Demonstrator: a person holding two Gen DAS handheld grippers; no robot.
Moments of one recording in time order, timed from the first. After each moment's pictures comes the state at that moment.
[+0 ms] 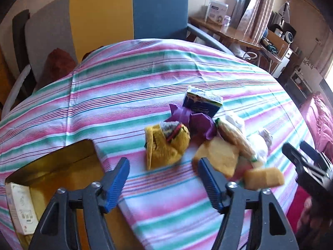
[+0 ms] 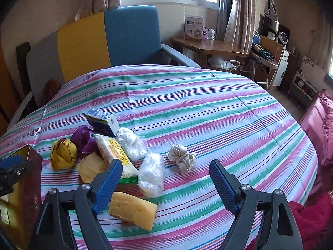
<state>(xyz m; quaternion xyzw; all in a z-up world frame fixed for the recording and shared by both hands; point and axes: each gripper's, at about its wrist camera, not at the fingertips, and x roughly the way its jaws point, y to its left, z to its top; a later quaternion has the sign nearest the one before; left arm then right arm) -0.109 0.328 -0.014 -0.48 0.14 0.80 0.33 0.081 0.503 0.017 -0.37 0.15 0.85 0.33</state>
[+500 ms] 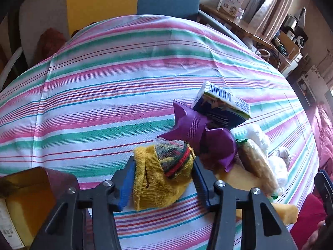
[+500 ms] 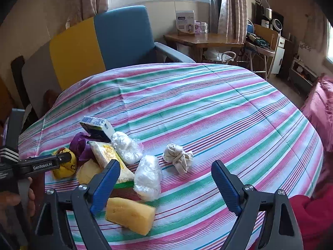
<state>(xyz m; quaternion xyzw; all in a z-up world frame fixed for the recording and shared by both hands) -0.152 0.368 -0.064 -0.53 0.12 0.78 0.32 0.091 0.524 0.017 -0.36 0.20 0.85 0.34</state>
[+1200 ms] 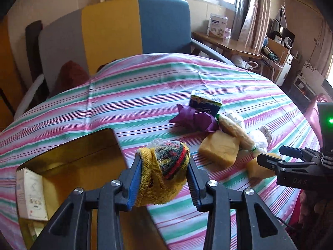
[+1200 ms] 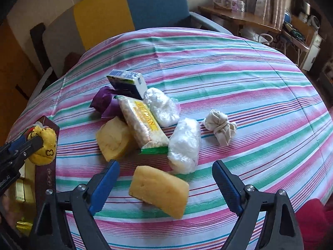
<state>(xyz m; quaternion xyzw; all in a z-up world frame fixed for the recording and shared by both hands) -0.066 0.283 0.004 -0.41 0.14 0.84 0.31 0.058 0.492 -0.016 -0.46 0.20 0.84 0.21</state>
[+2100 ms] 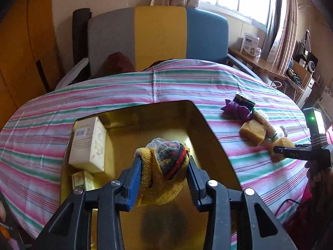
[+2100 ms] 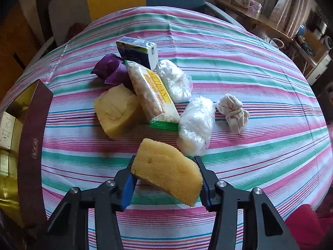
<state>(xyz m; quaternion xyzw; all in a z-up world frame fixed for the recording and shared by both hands) -0.035 0.131 0.017 -0.41 0.08 0.88 0.22 0.046 0.469 -0.038 -0.53 0.13 0.82 0.20</state>
